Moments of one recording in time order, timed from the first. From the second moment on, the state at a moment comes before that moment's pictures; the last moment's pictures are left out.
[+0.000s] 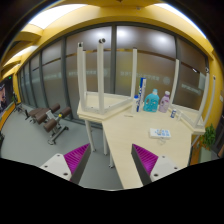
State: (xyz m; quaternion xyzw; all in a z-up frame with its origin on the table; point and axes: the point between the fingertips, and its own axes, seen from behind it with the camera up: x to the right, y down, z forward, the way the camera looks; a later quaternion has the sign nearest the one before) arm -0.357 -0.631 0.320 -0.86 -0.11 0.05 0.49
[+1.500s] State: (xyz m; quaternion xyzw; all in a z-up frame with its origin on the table) arm -0.044 -0.189 0.020 -0.88 -0.03 0.00 0.48
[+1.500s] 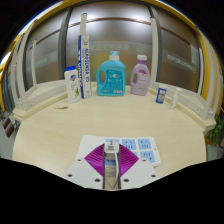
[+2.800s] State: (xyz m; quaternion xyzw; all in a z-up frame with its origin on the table) arm 0.167 -0.235 0.055 -0.88 0.08 -0.05 0.46
